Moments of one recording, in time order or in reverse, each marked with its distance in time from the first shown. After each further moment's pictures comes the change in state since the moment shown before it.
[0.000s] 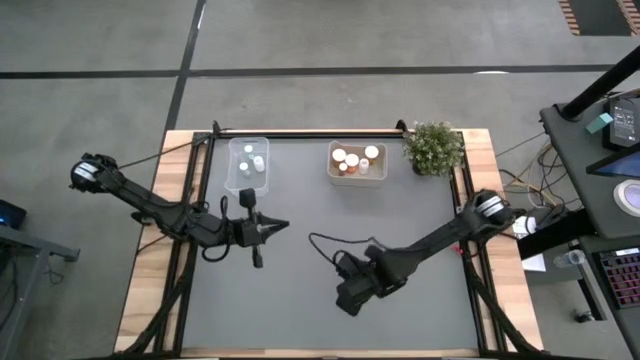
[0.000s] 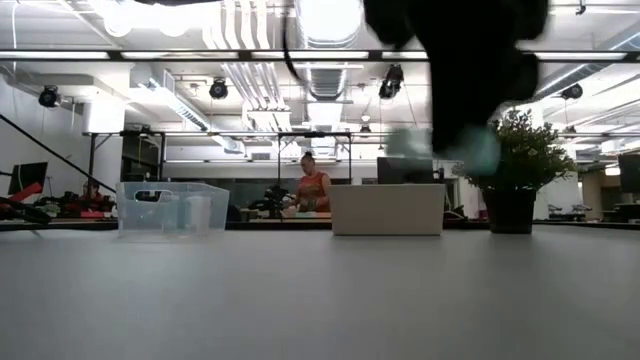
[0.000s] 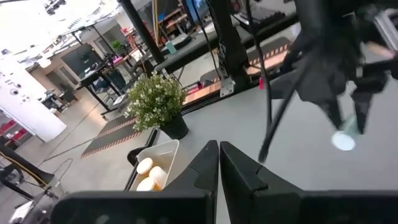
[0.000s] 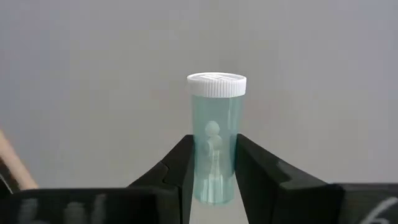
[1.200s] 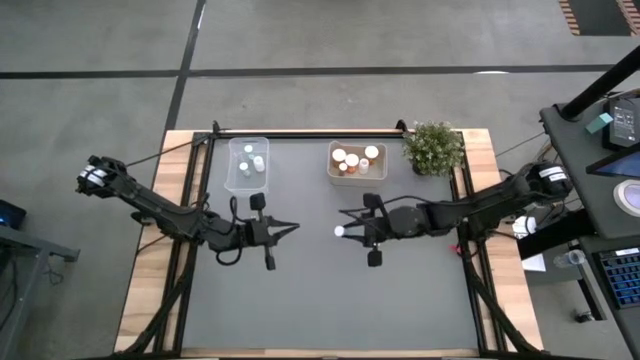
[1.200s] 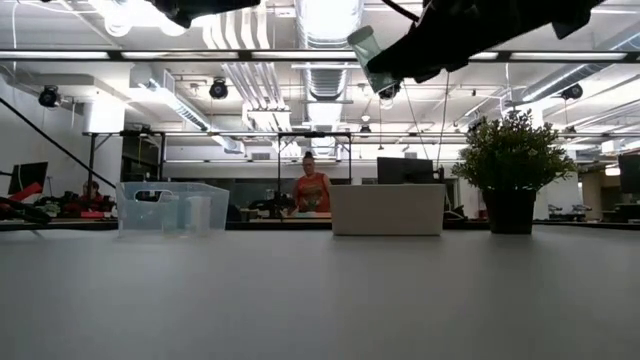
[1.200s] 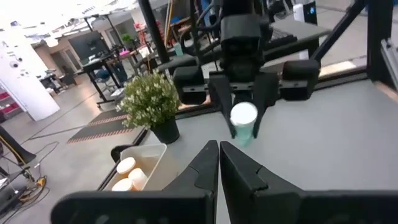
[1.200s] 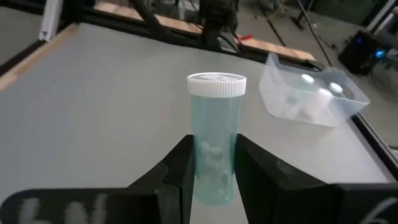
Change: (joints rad) left arm 0.022 0.142 -0.022 0.238 -0.009 -0.137; right arm -0.272 -0.589 -0.808 1.152 0.054 -1.220
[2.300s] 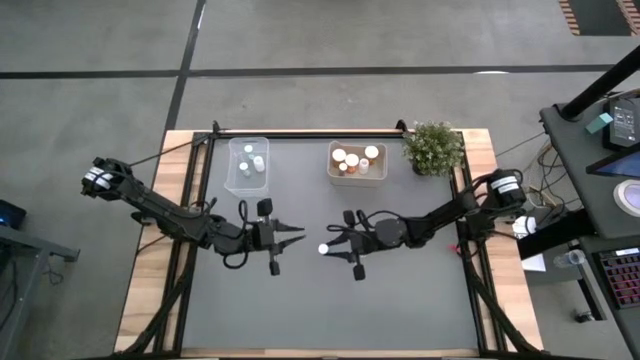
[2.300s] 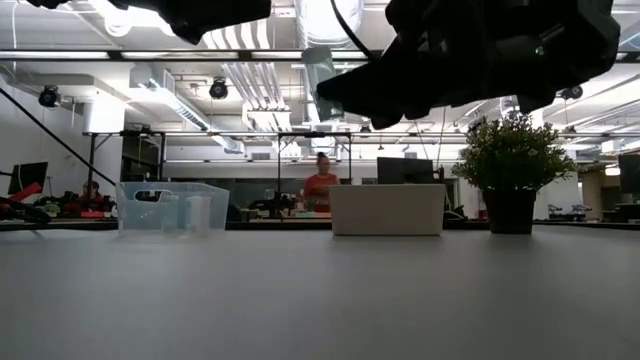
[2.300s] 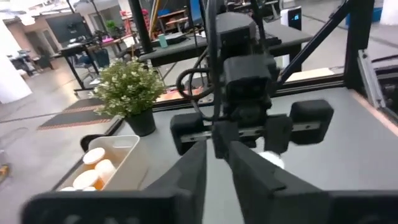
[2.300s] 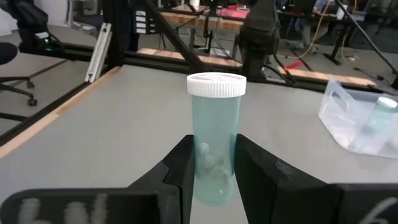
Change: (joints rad) left arm 0.001 0.081 0.002 0.045 0.053 -0.118; right arm 0.013 0.400 -0.046 0.660 -0.156 0.055
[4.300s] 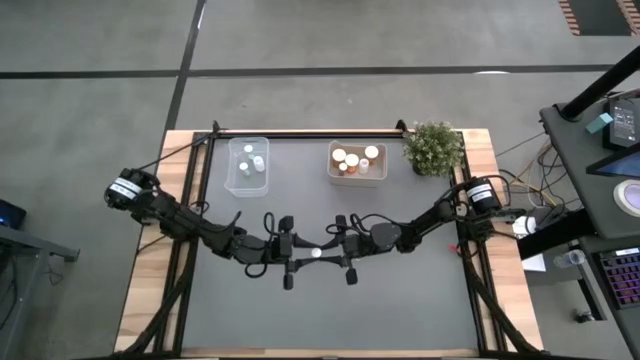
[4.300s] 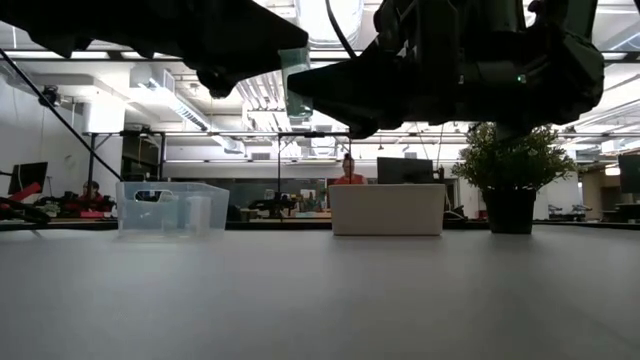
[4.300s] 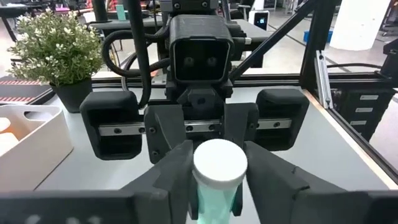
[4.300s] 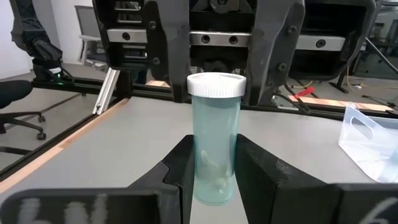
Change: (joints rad) left arm 0.014 0.297 0.003 0.268 0.163 -0.193; right arm -0.002 0.196 0.055 0.295 -0.030 0.016
